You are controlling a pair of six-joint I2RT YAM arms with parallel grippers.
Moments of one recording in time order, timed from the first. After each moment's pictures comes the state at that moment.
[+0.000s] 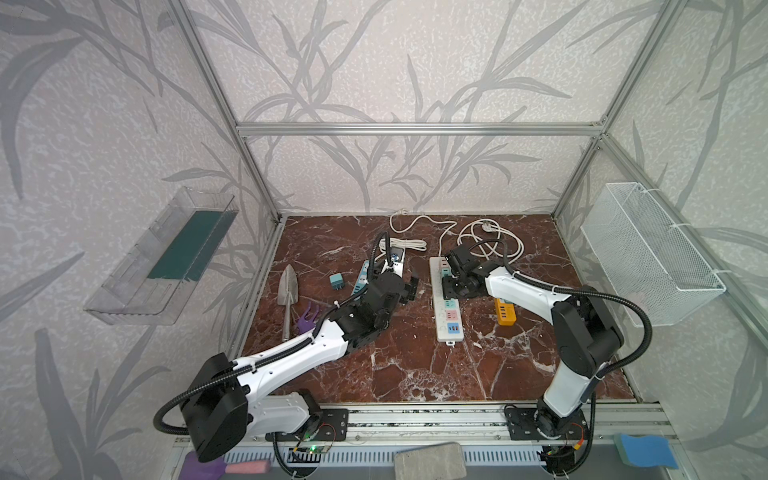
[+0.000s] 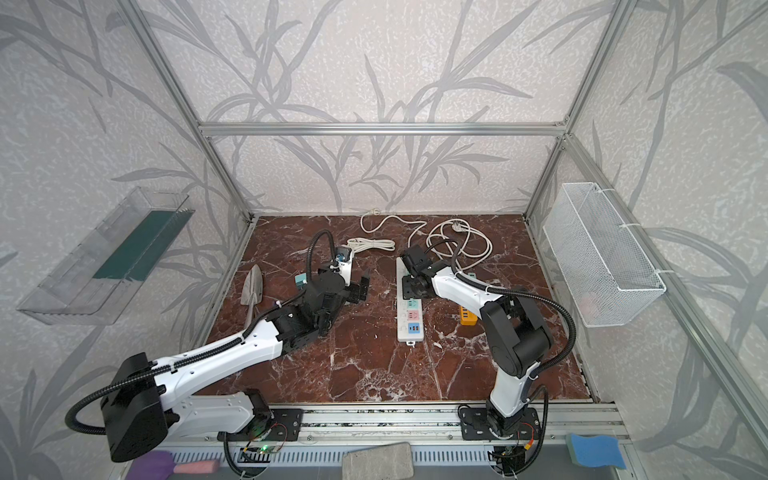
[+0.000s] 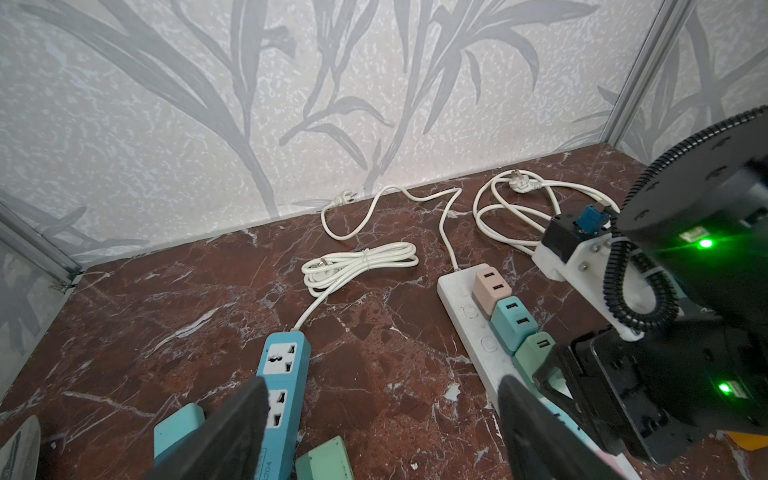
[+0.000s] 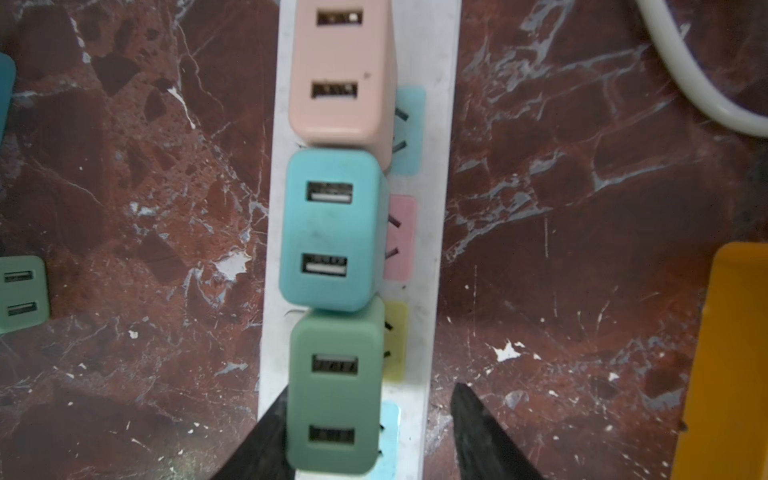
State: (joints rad) left arm -0.84 1.25 0.84 0.05 -0.59 -0.15; right arm 0.56 1.78 1.19 -0.54 0.08 0.47
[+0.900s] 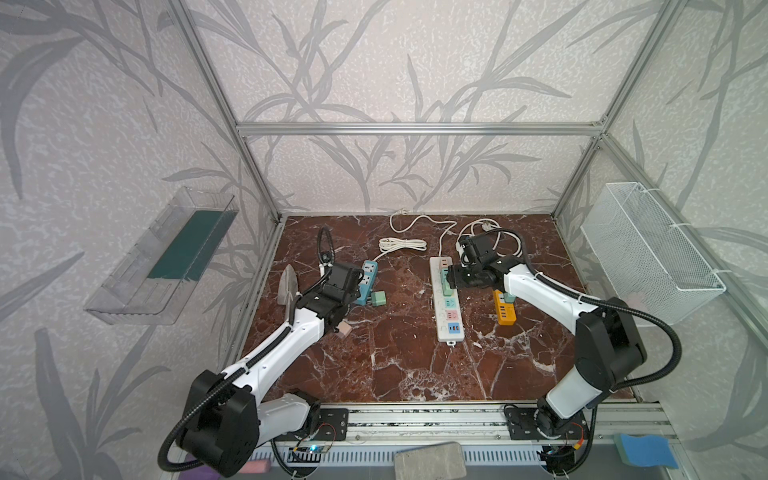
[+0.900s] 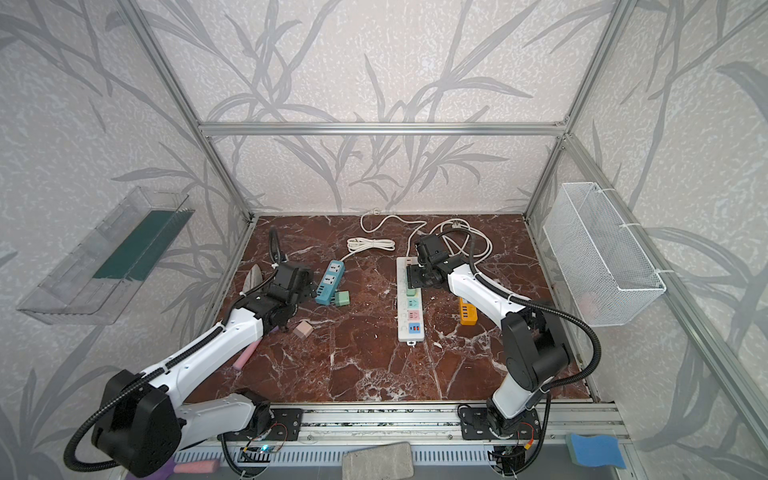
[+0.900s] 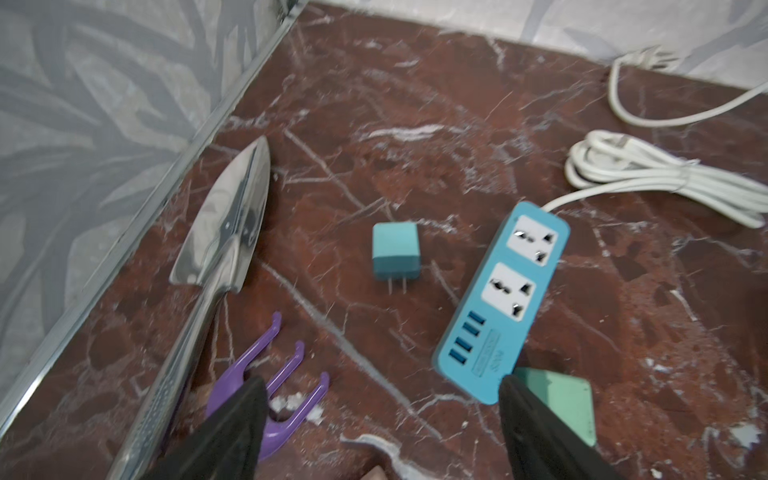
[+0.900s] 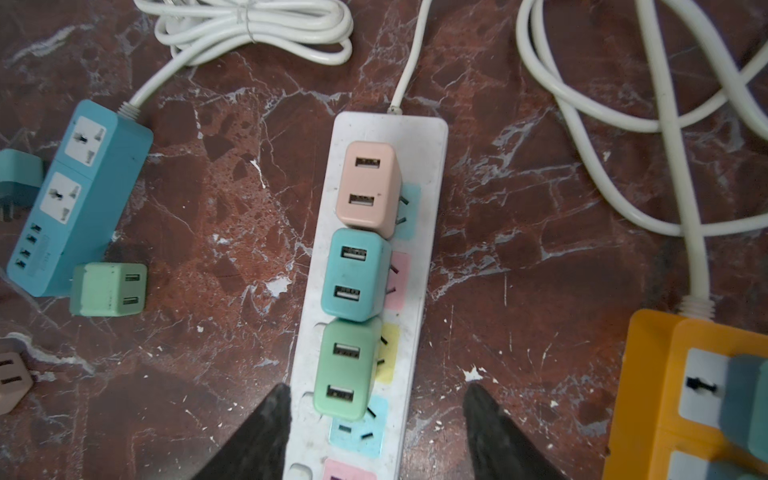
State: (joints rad) left arm -0.38 1.19 0.77 -0.49 -0.54 -0.59; right arm 0.49 1.69 1.21 -0.51 0.00 0.34
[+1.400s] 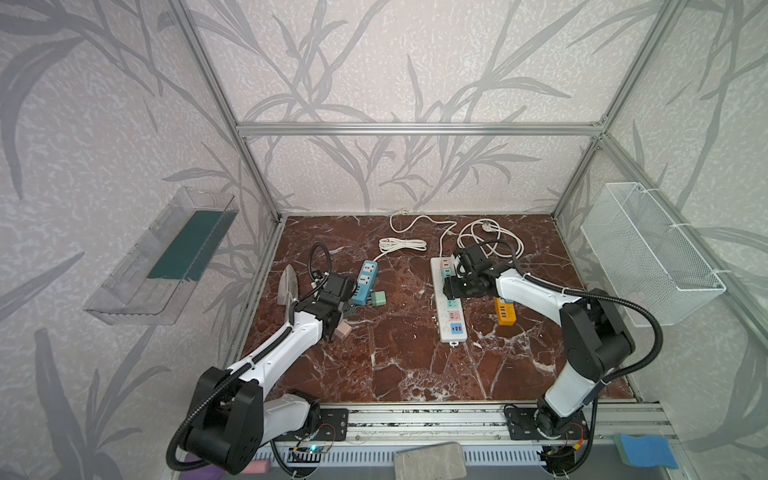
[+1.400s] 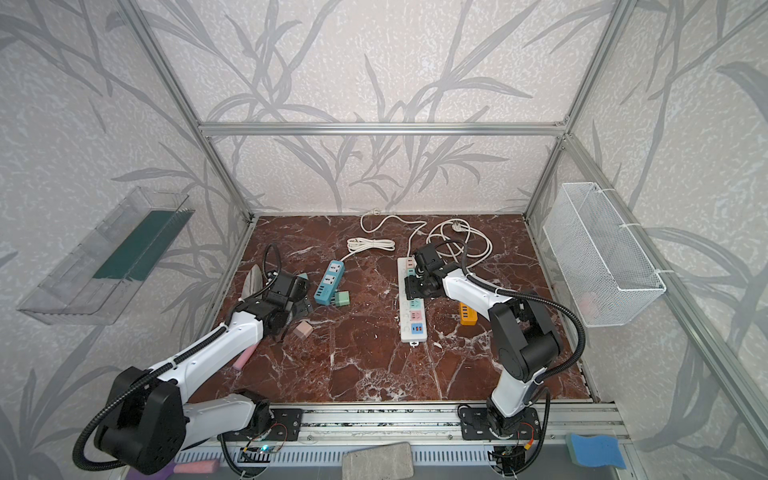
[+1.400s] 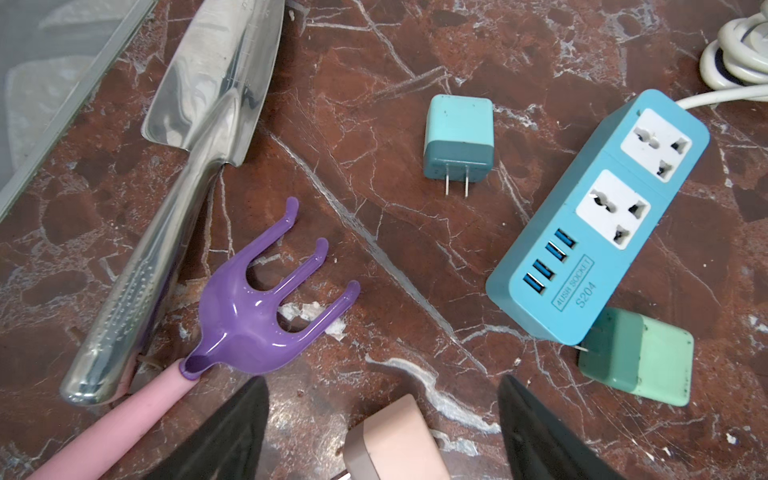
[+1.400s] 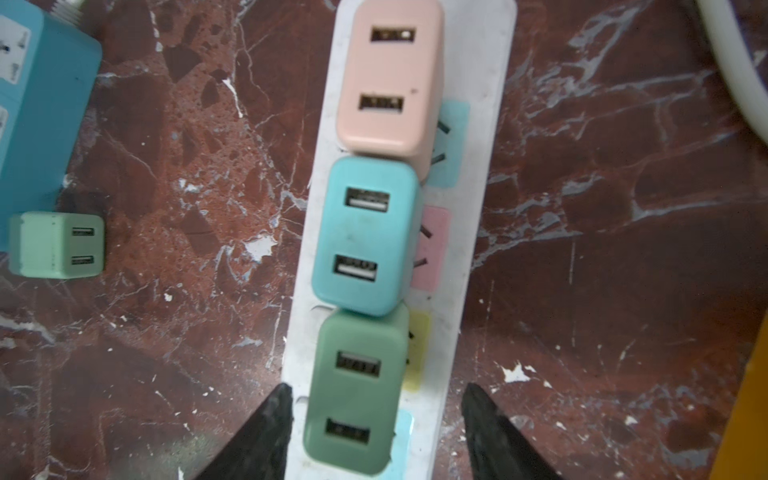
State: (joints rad) left arm -0.32 1.22 0.71 -0.56 -0.42 -0.73; right arm 0.49 1.73 1.13 -0.45 -0.11 0.34
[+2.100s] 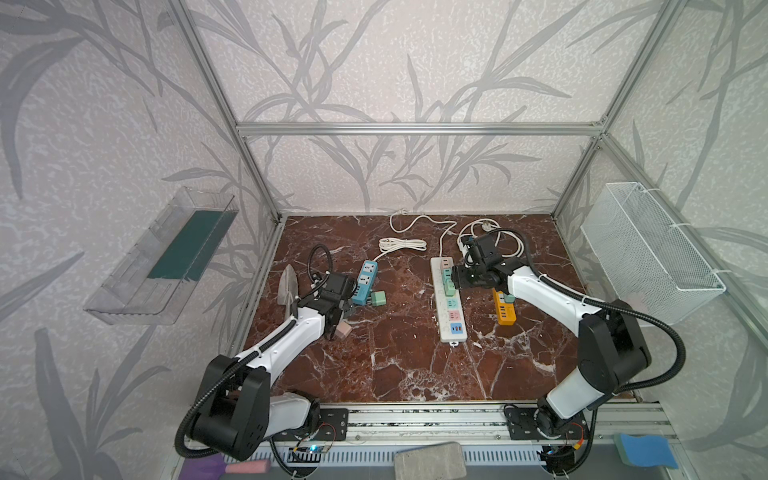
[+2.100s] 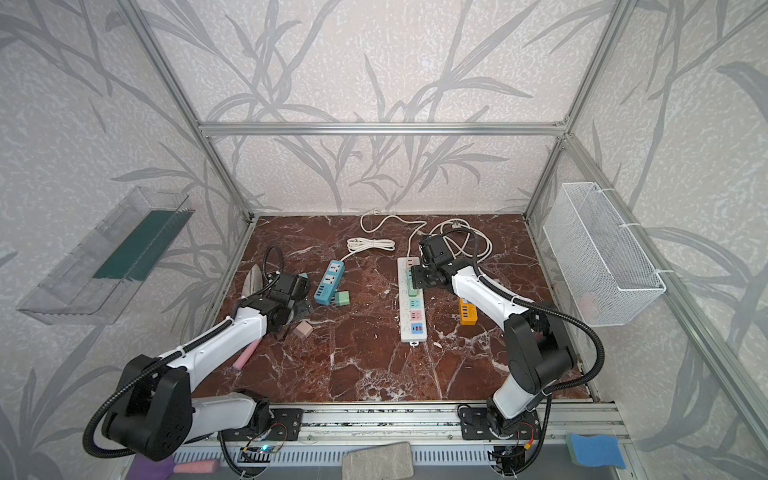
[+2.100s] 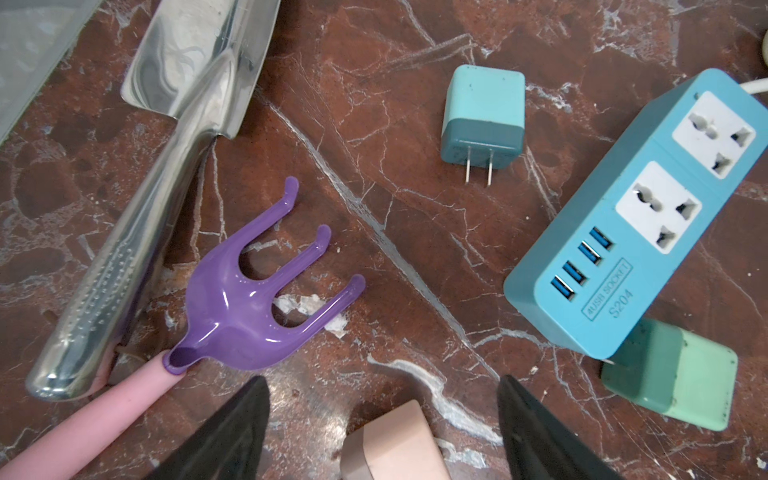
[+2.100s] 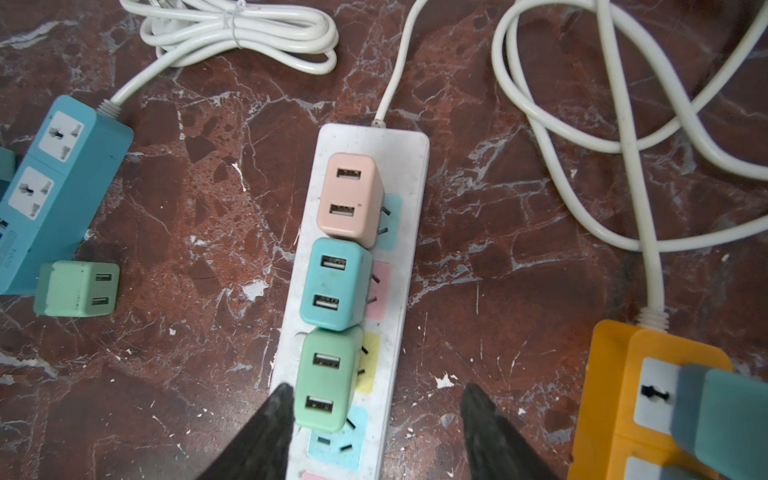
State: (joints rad) left arm -0.30 1.28 0.71 -0.56 -0.40 -0.76; right arm 0.46 1.65 1.16 -0.47 0.02 0.28
